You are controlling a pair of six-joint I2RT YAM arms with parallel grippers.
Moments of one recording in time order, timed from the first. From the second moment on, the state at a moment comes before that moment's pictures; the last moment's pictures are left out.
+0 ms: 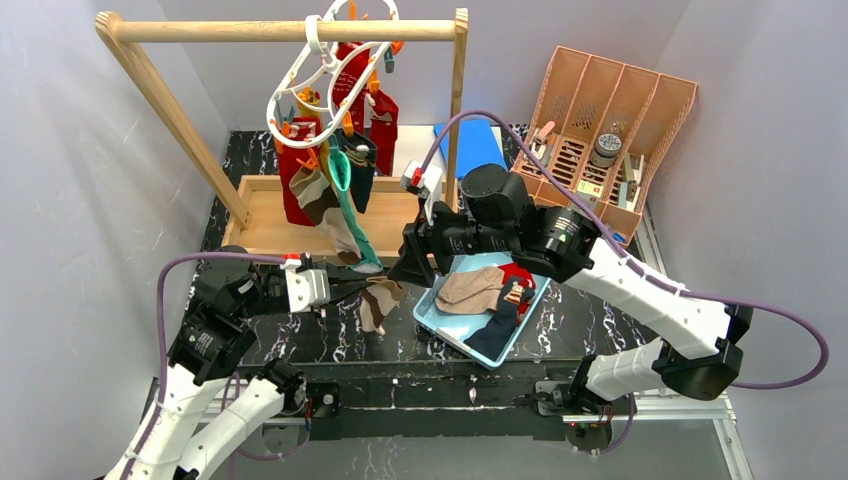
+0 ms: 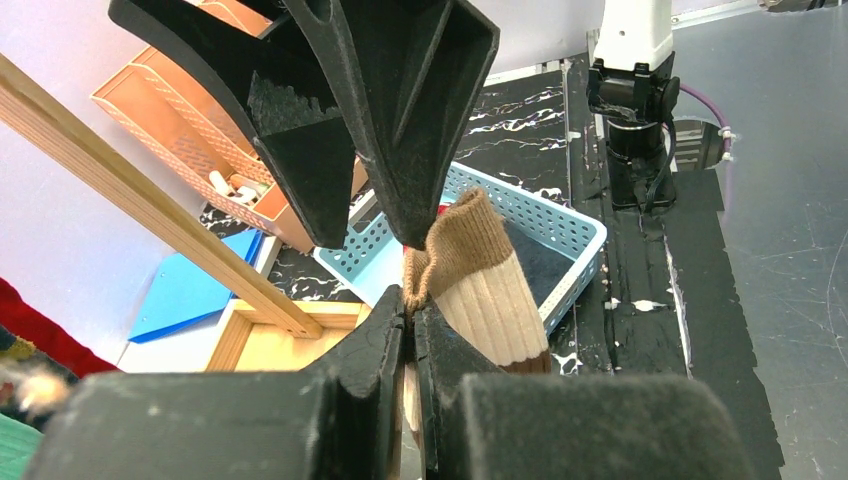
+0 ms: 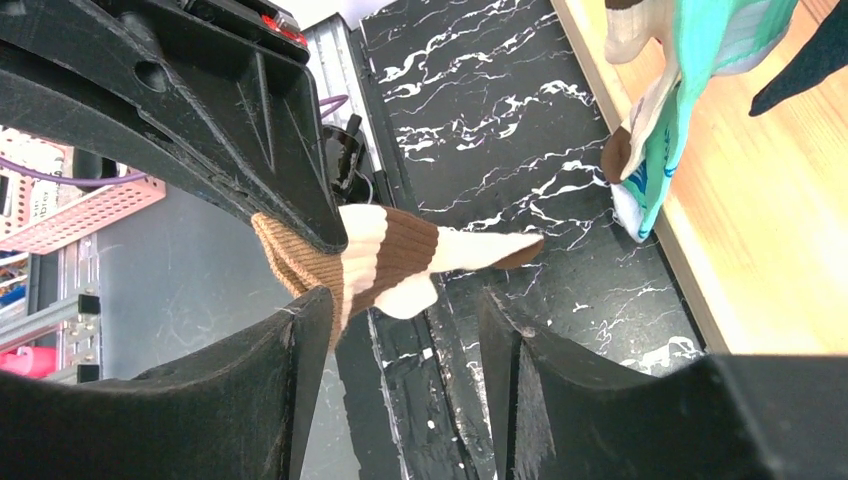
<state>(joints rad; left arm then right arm) -0.53 0.56 0.95 -0.45 0.85 0.41 1.10 1.34 1.59 -0.64 -0.35 0.20</state>
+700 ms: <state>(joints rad) -0.53 0.56 0.95 -0.45 0.85 0.42 1.10 1.32 1.56 -0.54 -0.36 0.20</state>
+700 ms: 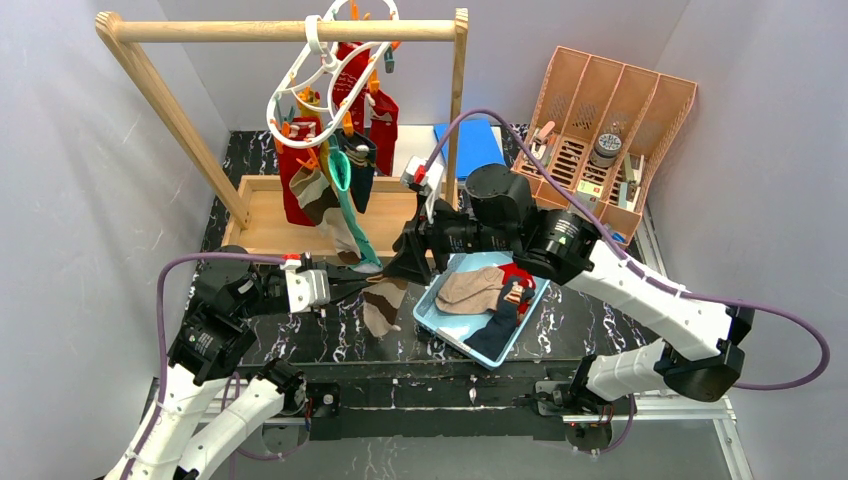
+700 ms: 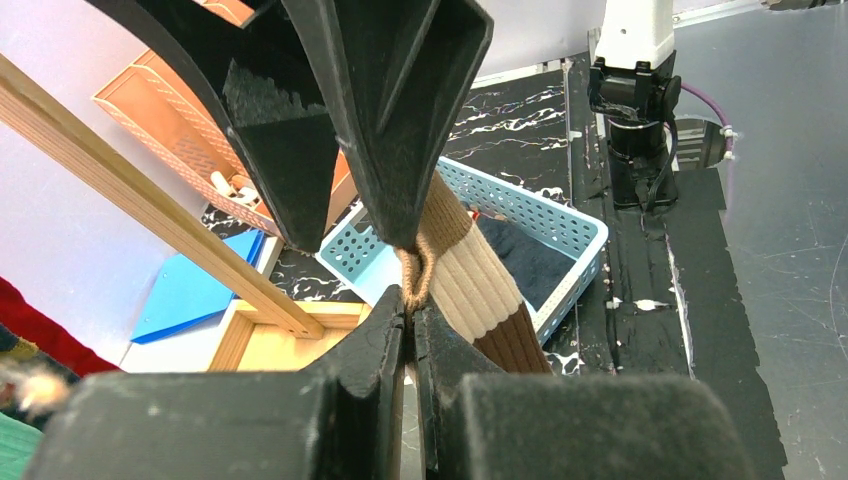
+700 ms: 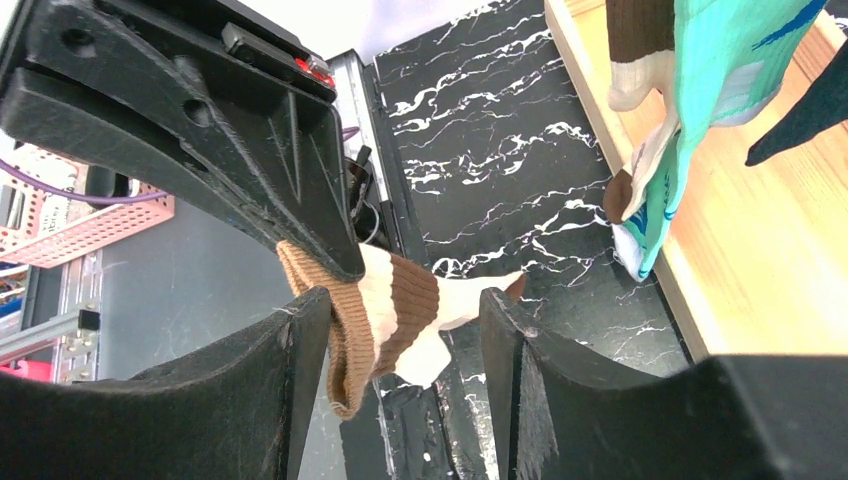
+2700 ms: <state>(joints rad) -0.53 0.56 0.95 -0.46 0.85 0.42 1.12 1.25 1.56 -0.47 -0.34 0.01</state>
